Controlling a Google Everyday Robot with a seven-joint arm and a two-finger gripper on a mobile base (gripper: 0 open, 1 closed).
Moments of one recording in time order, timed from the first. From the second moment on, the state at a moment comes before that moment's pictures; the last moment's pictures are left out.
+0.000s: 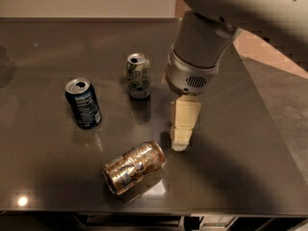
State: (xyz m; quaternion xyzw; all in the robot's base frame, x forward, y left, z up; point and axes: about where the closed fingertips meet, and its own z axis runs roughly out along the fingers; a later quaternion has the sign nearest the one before) arm 0.448 -0.041 0.895 -0.73 0.68 0.06 0.10
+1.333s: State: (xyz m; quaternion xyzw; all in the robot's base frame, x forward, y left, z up) arm 0.395 0.008 0.869 -0.83 0.55 0.03 0.06
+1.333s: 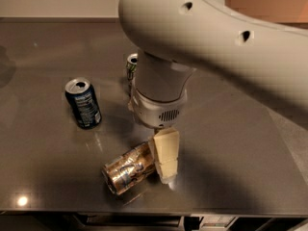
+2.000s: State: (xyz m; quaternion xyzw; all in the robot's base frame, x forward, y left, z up) arm 0.372 0.025 0.845 -0.86 0.50 0.02 0.04
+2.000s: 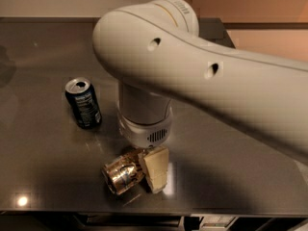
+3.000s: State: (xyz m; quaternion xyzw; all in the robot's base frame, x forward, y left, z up) arm 0.378 0.018 0.863 -0.90 0.44 -0.04 0.00
